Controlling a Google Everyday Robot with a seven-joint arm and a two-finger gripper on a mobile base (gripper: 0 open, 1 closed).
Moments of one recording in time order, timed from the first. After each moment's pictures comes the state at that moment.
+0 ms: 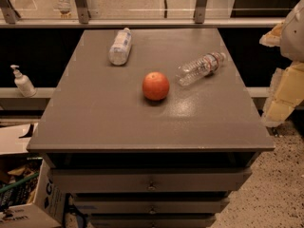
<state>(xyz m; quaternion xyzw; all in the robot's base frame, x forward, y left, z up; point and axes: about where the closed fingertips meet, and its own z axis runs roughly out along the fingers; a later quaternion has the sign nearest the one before) 0.438 -0.217 0.976 -0.60 0.78 -0.03 0.16</state>
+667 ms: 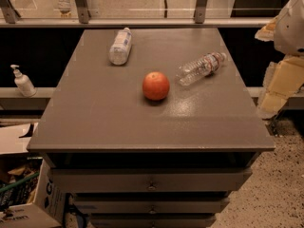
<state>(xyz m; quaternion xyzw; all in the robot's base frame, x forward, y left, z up) 0.457 -0.217 0.976 -0.61 0.78 -0.04 0.17</state>
